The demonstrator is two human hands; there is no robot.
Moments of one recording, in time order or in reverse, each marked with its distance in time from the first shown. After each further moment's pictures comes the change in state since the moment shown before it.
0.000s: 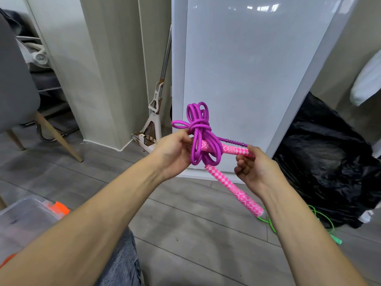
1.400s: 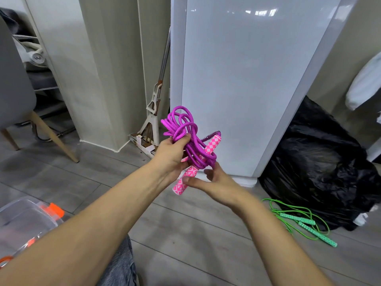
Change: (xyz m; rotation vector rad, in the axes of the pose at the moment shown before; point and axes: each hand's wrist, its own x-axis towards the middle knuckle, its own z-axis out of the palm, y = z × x) left_hand 0.010 -0.014 0.001 0.081 0.347 0.119; right_hand -0.011 0.052 0.015 -0.946 -0.539 -0.216
